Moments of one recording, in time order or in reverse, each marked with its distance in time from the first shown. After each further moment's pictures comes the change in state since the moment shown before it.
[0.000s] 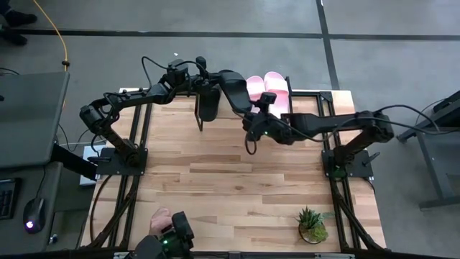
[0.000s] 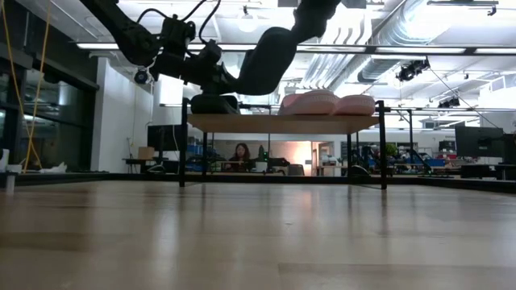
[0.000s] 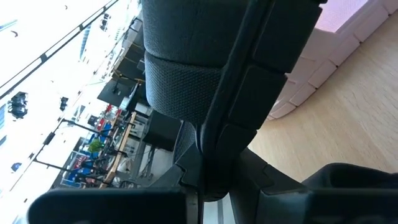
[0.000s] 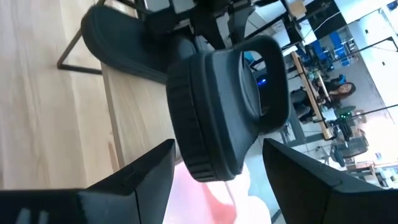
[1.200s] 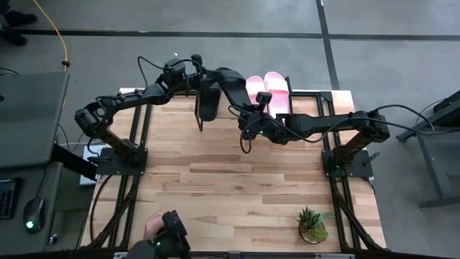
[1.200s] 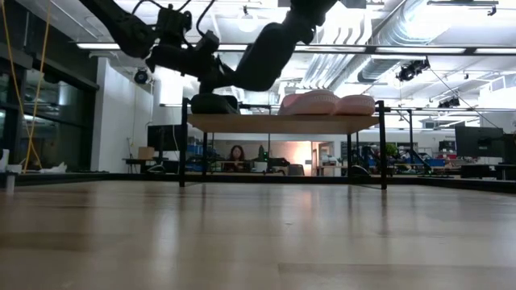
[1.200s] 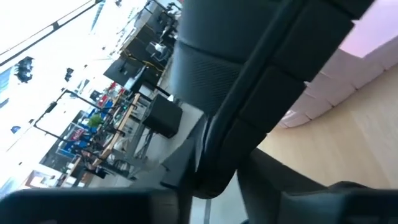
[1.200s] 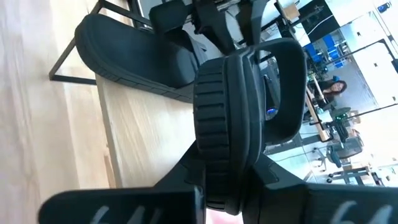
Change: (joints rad) left arm -0.002 -0.064 -0.002 -0.027 -0.081 -0.158; right arm -0.028 0.047 0.001 0.073 0.003 -0.016
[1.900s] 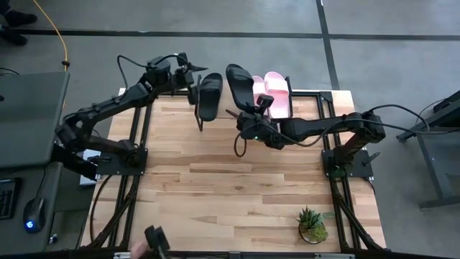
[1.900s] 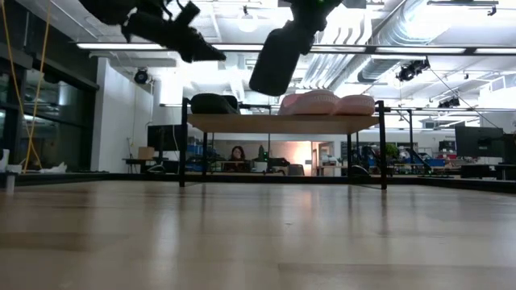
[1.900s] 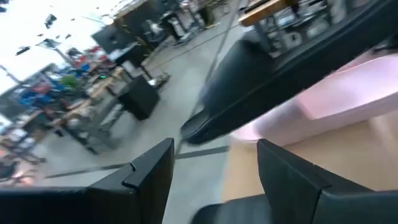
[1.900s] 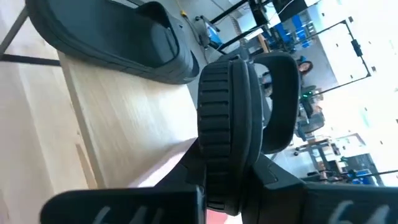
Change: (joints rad) left arm -0.022 -0.252 0.001 -0.289 -0.012 -0.316; right arm 0.034 0.048 0.000 0.005 0.178 0.034
